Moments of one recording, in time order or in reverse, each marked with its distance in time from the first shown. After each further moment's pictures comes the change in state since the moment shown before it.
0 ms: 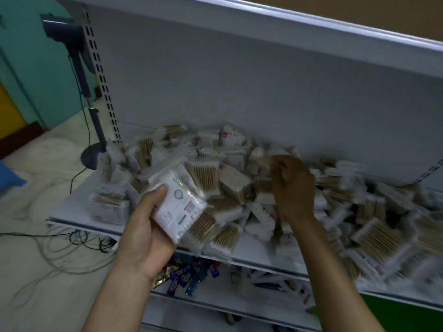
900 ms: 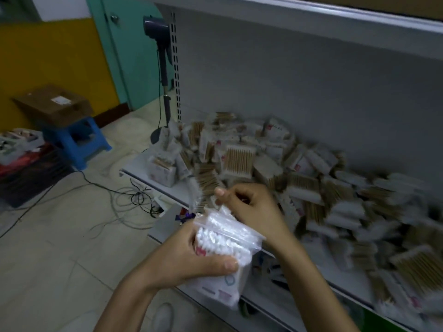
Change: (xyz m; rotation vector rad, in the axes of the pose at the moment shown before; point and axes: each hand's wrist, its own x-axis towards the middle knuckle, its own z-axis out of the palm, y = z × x) left_hand -0.098 -0.034 0.008 0.873 -0.317 0.083; right_hand -0.070 -0.087 -0.015 0.732 -0.795 -0.068
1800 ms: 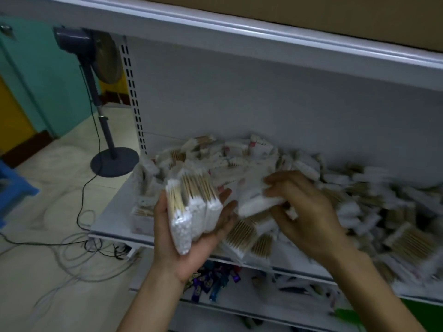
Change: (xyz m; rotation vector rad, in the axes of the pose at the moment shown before) left_hand 0.093 -0.009 -0.104 -1.208 -0.075 -0.111; right_hand 0.024 -0.022 -0.023 -0.810 0.363 -0.427
